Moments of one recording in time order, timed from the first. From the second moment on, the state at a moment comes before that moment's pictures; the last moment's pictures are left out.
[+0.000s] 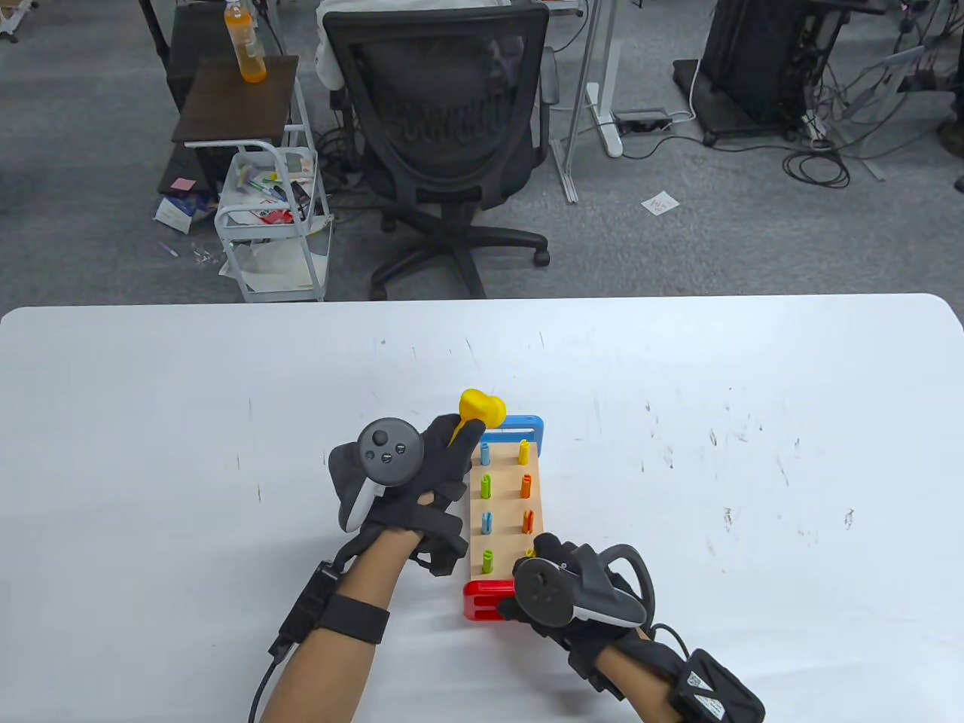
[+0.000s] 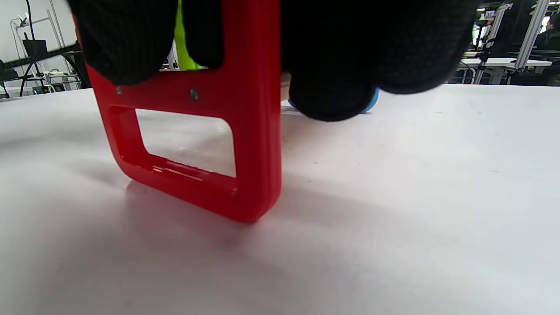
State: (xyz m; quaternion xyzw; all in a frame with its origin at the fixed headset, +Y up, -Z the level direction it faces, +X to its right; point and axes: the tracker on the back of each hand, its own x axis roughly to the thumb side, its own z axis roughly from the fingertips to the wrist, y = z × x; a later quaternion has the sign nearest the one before) left_hand -0.140 -0.652 -0.383 0.09 -0.11 0.37 0.92; right_hand 0.062 -0.715 -0.285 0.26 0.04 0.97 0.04
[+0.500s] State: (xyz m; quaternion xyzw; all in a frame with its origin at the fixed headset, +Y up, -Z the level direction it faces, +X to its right) left_hand -0.146 -0.708 -0.406 -0.10 -0.09 0.34 0.93; right_hand 0.062 -0.715 -0.285 0.26 0.04 0.96 0.04
